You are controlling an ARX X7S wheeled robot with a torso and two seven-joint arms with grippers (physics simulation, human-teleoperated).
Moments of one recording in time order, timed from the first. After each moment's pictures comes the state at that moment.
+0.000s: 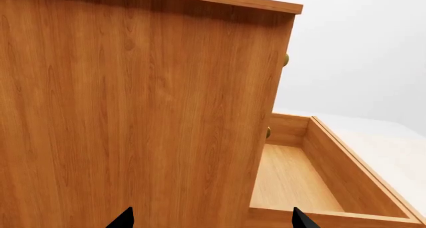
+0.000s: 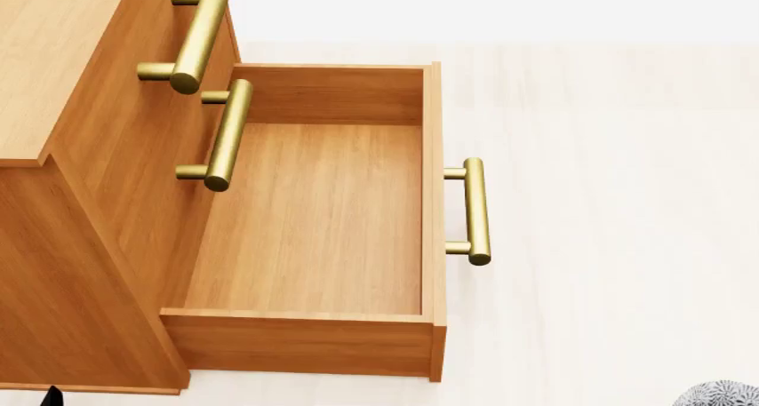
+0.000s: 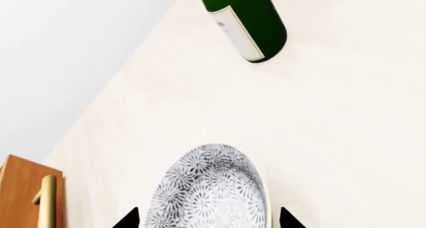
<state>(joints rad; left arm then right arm) 0.35 -0.51 0.12 0.85 -0.51 -0.18 -0.47 -0.23 0.34 0.67 -0.42 1.35 0.55 0.45</state>
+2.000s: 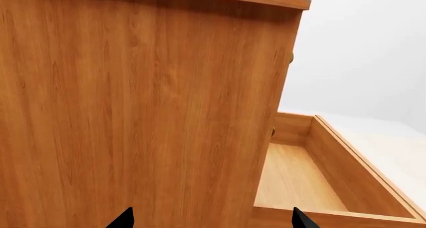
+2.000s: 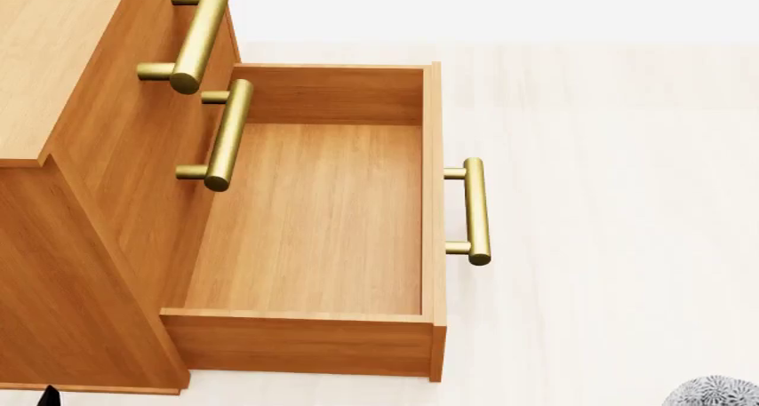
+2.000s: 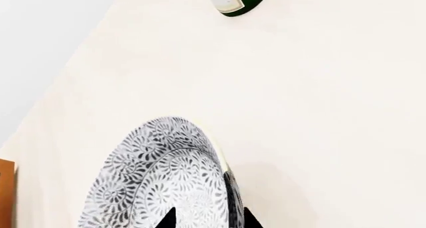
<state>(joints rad) 0.35 -0.54 0.13 0.83 -0.53 -0.15 -0.49 -0.08 0.33 0.51 -0.15 1.20 0.50 0.39</state>
